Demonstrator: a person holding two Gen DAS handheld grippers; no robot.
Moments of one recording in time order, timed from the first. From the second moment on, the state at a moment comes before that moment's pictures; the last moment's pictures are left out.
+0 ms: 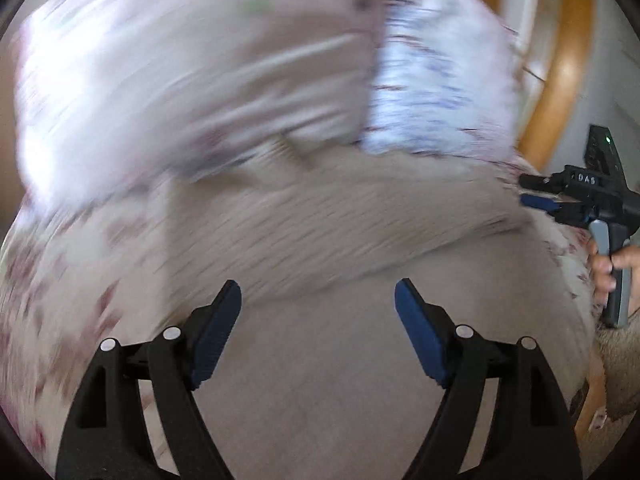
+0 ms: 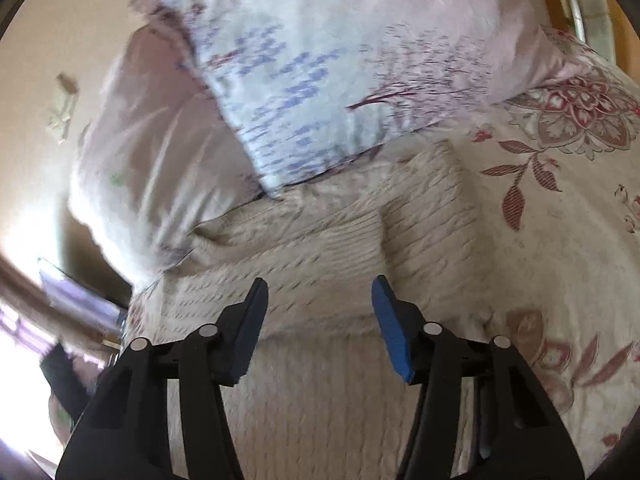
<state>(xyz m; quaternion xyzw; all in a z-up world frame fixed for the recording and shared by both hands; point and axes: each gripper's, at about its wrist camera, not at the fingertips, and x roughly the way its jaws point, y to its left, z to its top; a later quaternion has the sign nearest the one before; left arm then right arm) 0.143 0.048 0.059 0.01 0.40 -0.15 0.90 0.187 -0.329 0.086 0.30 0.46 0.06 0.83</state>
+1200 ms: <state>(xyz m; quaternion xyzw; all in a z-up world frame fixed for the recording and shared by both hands) 0.066 0.138 0.007 -0.16 0.42 -0.15 0.88 0.089 -0.353 0.085 0.25 0.44 -0.02 0.86</state>
